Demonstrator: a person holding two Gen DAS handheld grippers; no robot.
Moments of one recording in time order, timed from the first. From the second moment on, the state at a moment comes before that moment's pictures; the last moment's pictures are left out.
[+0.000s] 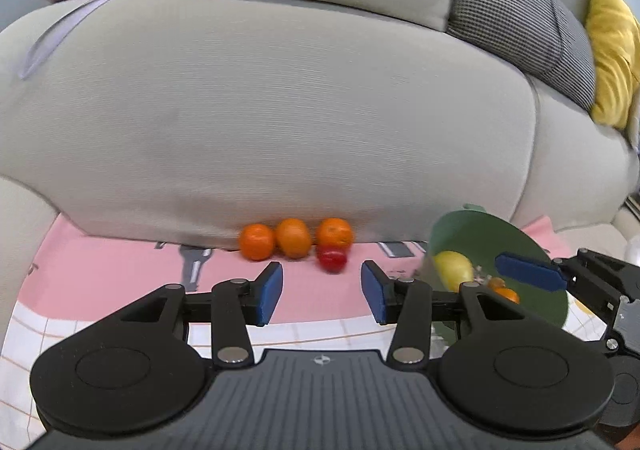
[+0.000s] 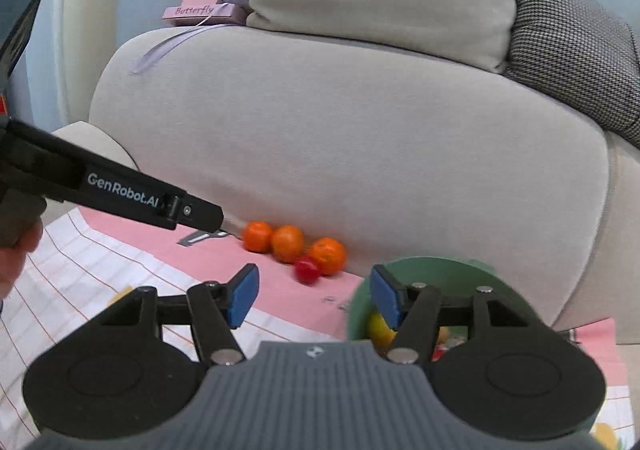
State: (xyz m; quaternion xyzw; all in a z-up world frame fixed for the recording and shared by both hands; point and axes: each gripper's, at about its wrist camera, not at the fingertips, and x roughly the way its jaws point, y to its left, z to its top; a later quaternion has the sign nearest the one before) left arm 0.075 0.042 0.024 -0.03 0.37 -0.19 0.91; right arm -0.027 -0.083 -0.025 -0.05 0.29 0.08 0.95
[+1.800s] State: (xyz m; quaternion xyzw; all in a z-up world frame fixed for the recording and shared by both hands) left arm 0.169 0.049 -0.079 0.00 0.39 -0.18 0.90; right arm 0.106 -0.032 -0.152 -0.08 0.34 -0.02 0.94
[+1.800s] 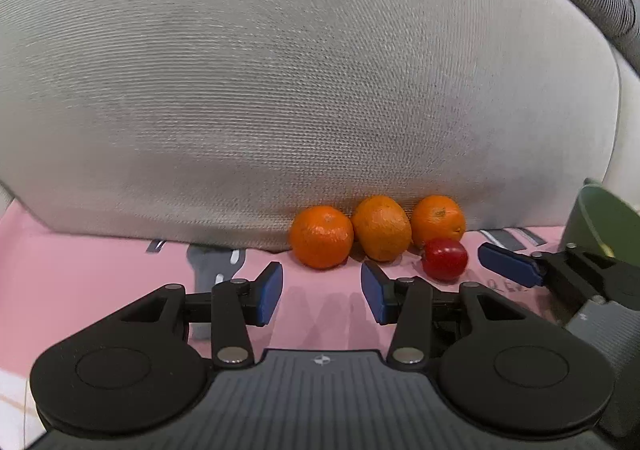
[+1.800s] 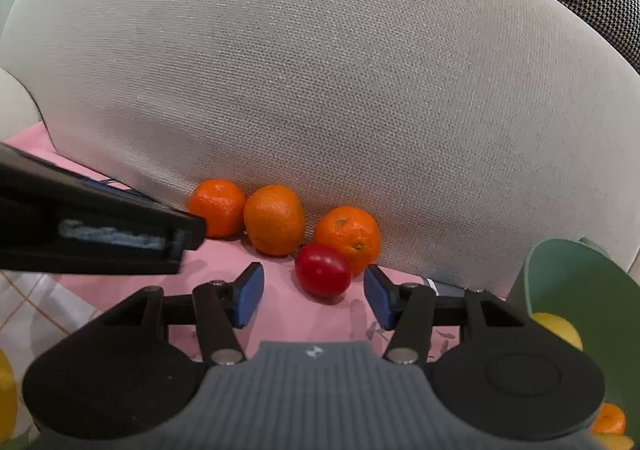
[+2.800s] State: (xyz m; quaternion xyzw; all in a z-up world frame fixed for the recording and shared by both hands) left arm 0.182 0.037 -0.089 0.03 0.37 -0.17 0.91; right arm 0.111 -0.043 -0.153 -0.03 0.34 0.00 0.94
